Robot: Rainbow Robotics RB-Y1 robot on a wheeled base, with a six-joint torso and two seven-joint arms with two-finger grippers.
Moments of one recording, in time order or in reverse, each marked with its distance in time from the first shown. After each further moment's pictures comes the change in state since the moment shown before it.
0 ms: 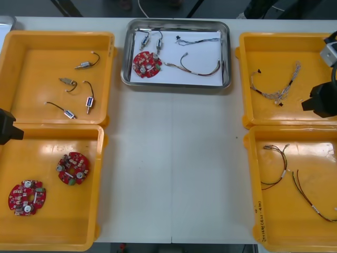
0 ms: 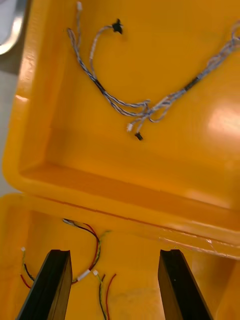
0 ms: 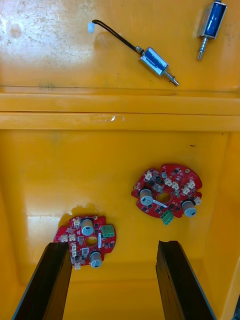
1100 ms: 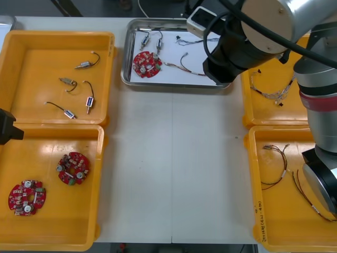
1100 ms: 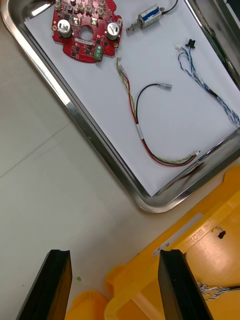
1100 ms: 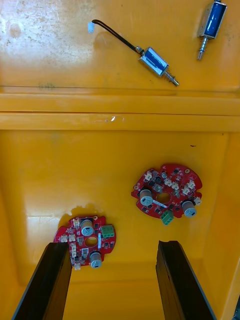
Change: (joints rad) right arm -0.488 0.259 0.512 0.159 0.226 0.000 0.211; left arm 0.000 0.000 0.000 0.000 0.000 0.000 0.000
